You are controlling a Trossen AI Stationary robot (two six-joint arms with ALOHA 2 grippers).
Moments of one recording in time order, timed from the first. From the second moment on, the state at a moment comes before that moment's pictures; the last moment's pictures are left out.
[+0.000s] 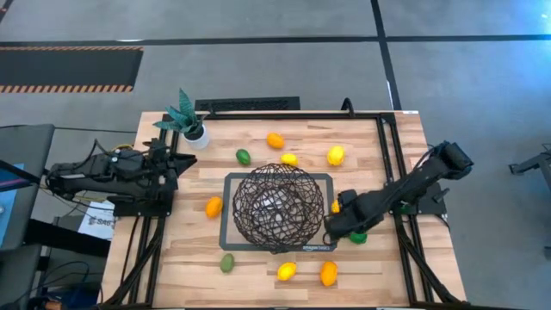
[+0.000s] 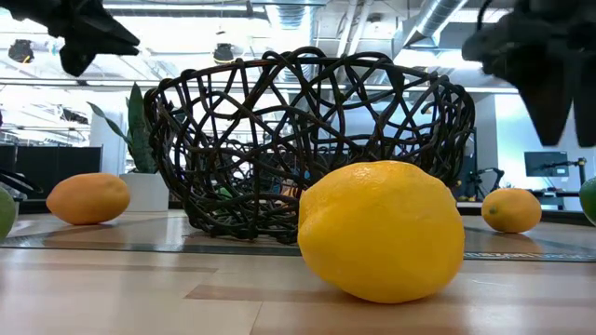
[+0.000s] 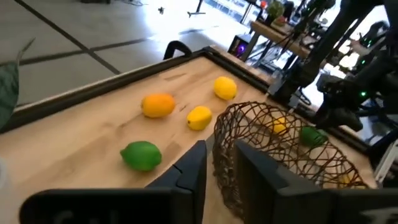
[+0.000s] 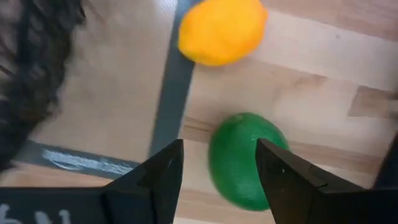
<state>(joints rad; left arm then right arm) -0.06 0.25 0.60 -0.68 -0.43 -0.54 0.45 1.56 1.12 -1.17 0.09 1.75</state>
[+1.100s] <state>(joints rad) -0.05 0.38 0.61 -0.74 -0.49 -0.86 0.07 1.24 0.76 -0.86 -0.03 0.16</state>
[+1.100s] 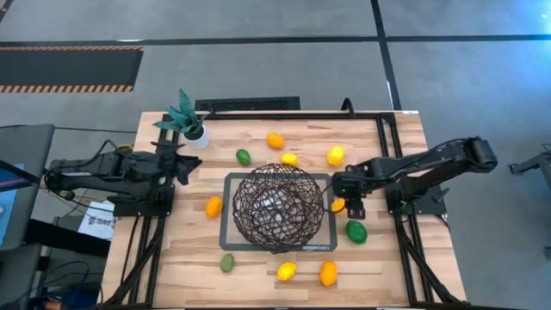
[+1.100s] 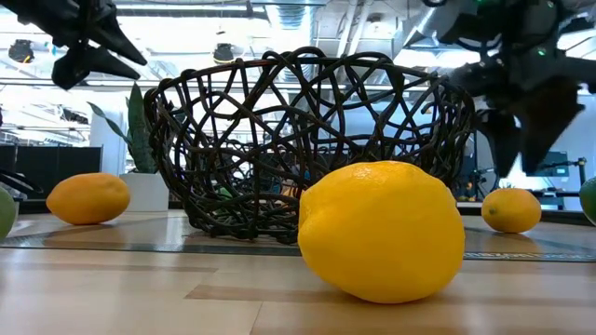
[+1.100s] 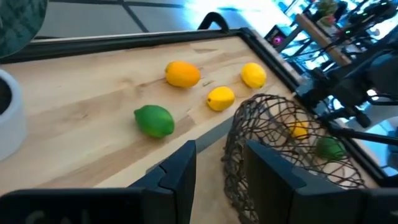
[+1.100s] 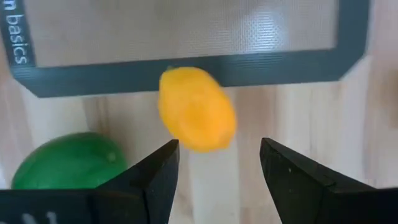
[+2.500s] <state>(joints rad) -0.05 0.47 0.61 -0.67 -0.49 -0.88 0.06 1.37 0.68 -0.71 -0.11 0.13</state>
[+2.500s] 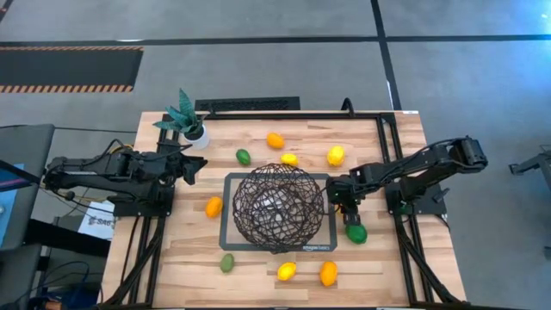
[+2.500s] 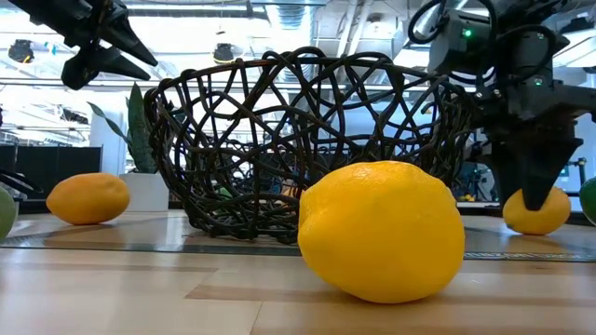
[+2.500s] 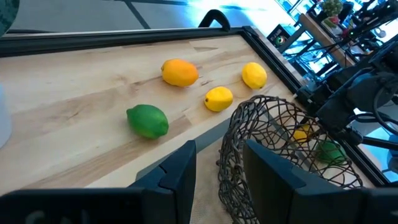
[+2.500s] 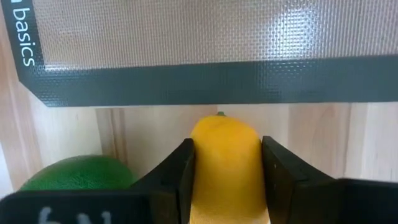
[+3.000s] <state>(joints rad) -0.05 0.47 0.61 -0.67 -0.48 -0.87 0.02 1.29 0.96 -0.95 0.07 0.21</state>
